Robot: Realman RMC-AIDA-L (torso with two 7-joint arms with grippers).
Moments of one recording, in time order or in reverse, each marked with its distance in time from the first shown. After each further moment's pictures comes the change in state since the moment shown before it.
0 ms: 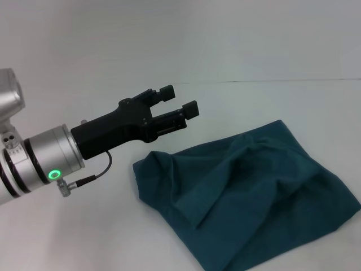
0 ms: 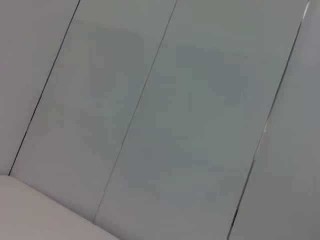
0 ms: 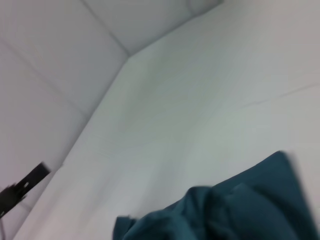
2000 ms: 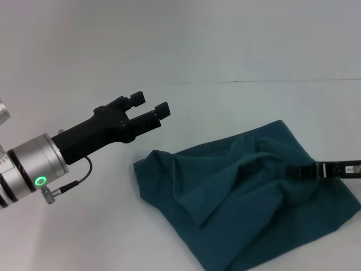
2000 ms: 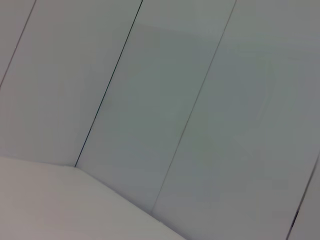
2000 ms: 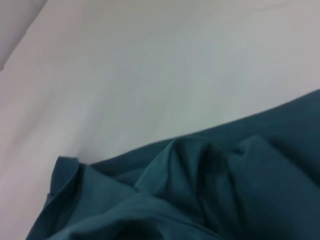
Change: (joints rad) left arm 0.042 0.000 -0.062 -0.019 0.012 -0.090 0.024; right arm 0.282 0.003 -0.340 0.400 -0.267 0.448 -0.027
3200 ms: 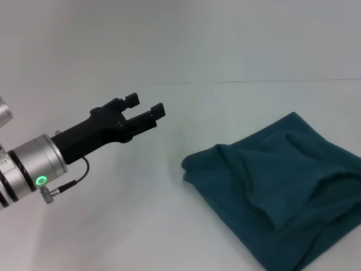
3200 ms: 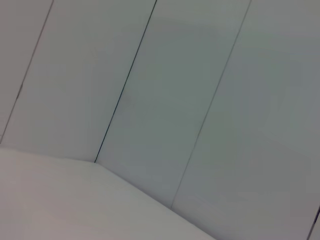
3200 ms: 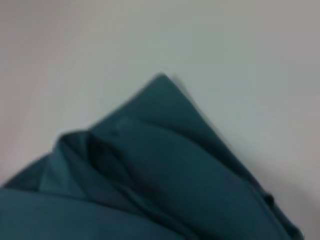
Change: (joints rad) left arm -0.001 0.000 -0.002 -0.010 0.000 -0.056 0.022; right arm -0.194 0.003 0.008 -0.276 -0.144 0.032 0.202
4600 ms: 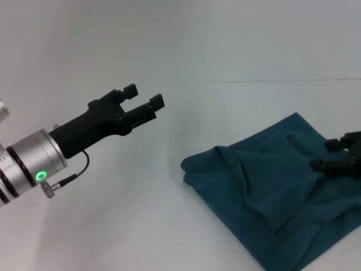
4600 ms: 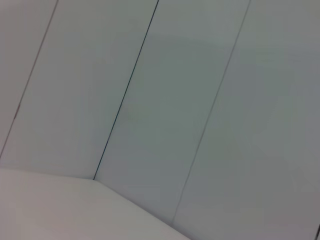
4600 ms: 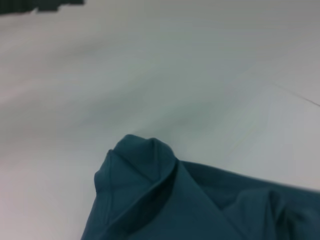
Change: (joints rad) left arm -0.004 -0.005 -0.002 0.000 -0.043 0.009 0.035; right arm 0.082 -0.004 -0.121 -0.249 0.108 -0.279 -0.465
